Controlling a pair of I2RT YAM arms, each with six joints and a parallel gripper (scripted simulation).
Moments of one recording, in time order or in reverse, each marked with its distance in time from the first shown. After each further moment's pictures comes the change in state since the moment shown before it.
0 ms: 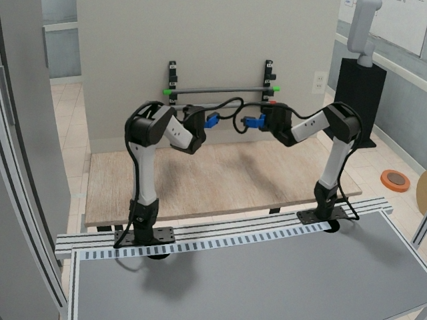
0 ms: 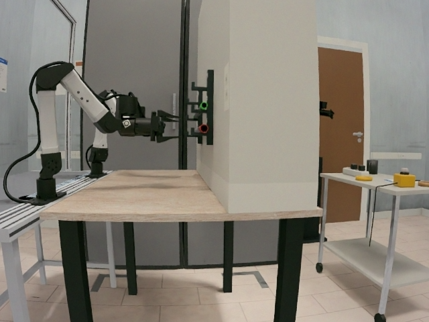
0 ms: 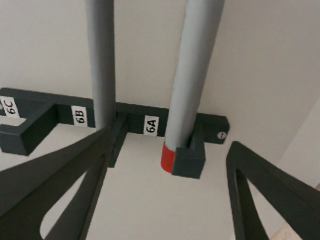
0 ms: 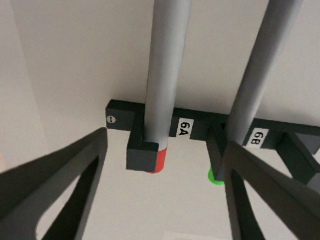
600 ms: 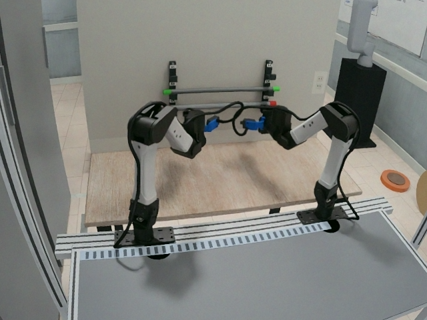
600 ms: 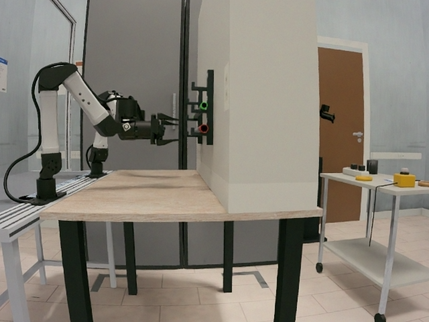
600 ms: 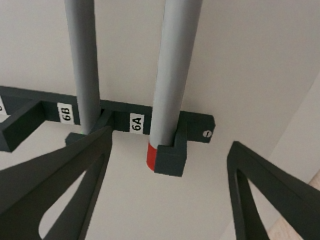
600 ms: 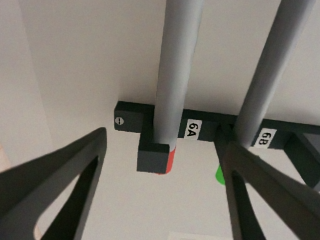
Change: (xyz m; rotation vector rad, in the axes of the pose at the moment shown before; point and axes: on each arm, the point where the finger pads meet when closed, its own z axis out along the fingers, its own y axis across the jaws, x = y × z) left arm 0.000 -0.015 0.000 -0.006 0.000 -0.006; right arm 0.000 0.009 0.000 0.009 0.000 0.004
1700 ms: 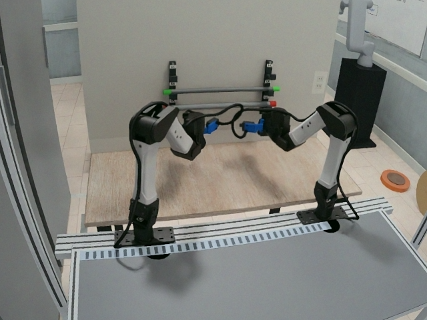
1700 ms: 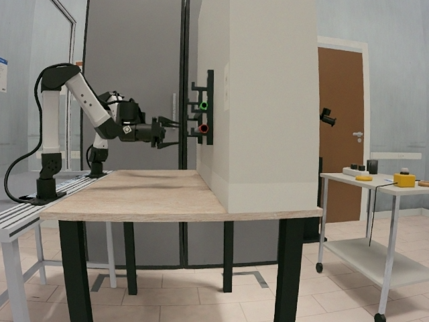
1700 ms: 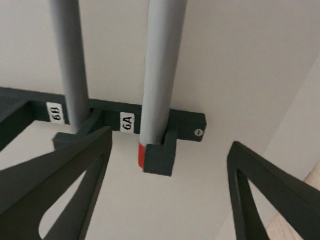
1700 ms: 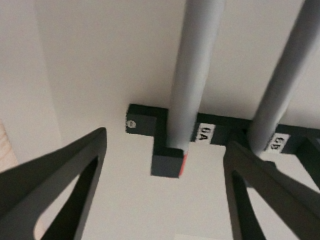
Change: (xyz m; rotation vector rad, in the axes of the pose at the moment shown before) left arm 0.001 -0.010 0.002 0.007 0.004 0.007; right arm -0.001 0.013 0.003 -0.015 0.000 -0.007
